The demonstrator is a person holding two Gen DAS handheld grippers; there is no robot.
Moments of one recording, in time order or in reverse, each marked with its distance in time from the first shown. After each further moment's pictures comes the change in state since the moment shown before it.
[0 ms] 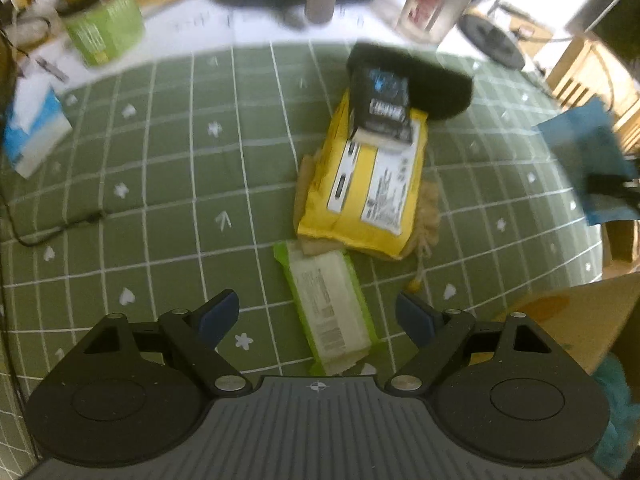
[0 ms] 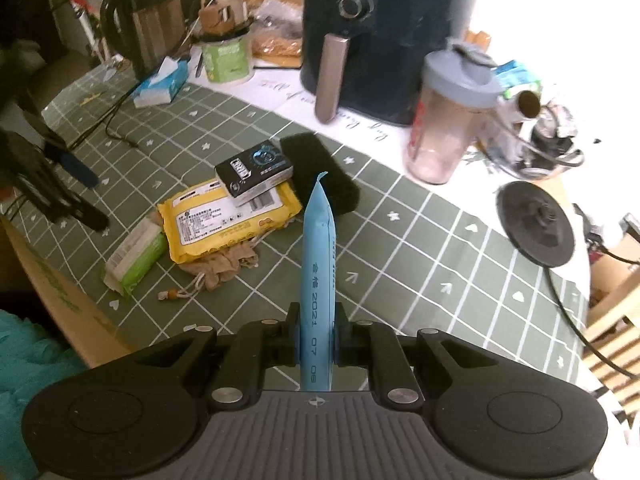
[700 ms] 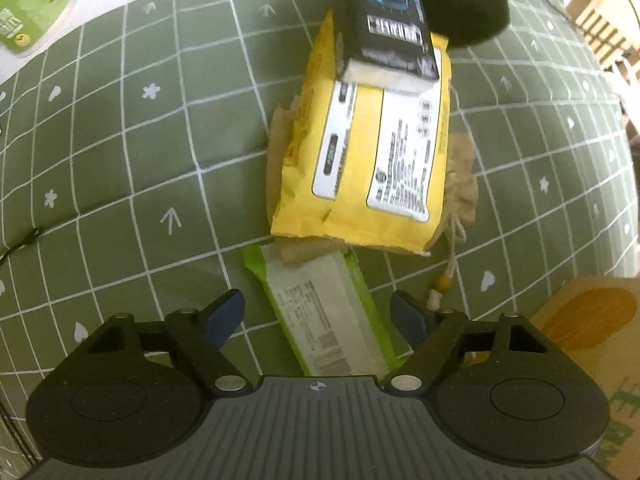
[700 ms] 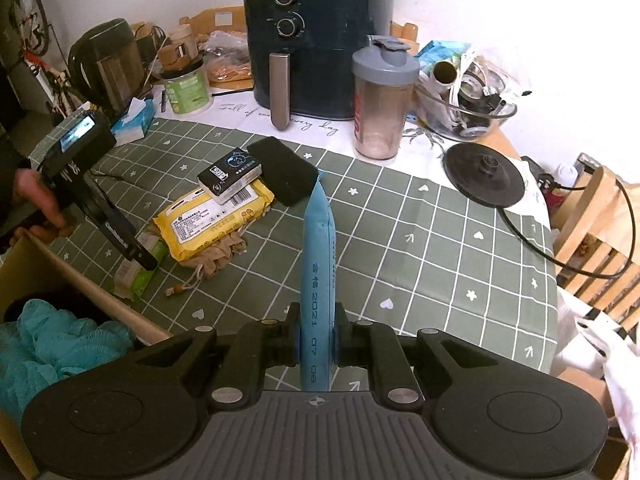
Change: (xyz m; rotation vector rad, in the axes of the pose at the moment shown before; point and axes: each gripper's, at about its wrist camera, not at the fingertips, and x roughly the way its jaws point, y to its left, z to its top) left arm 0.075 -0.014 0.024 0.101 0.190 0.029; right arm -0.053 -0.001 -0.051 0.189 -0.058 -0.058
